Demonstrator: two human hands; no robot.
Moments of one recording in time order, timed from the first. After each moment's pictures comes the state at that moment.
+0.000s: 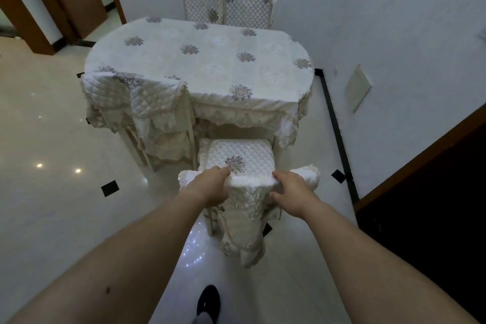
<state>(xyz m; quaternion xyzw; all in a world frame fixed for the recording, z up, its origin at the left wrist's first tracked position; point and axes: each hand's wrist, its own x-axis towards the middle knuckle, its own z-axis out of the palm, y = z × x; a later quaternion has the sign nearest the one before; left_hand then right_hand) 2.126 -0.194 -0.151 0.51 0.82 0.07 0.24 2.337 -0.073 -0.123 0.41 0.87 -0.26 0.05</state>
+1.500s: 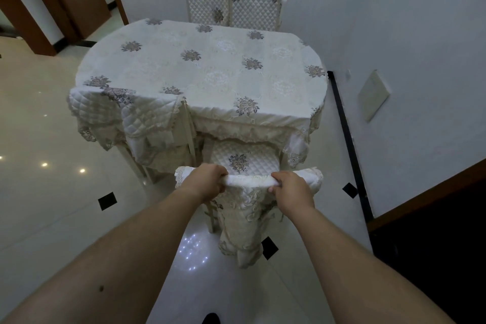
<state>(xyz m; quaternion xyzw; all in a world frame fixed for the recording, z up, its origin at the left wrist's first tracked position) 2.025 -0.094 -0.156 0.52 0.82 0.12 0.20 2.233 0.024 -0.147 0.45 0.85 -0.27 -0.06</state>
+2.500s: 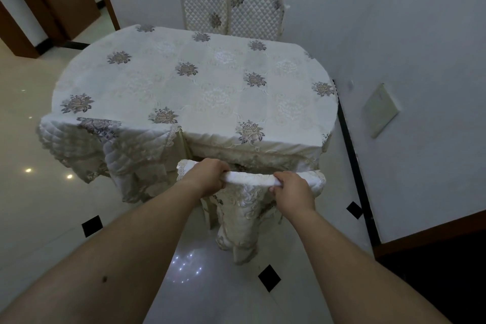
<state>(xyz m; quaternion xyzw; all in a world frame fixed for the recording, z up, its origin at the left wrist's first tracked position) 1.898 0.032 -0.156 0.54 0.81 0.12 0.22 2.116 0.137 -0.161 0.48 0.84 -0.25 -0.09</state>
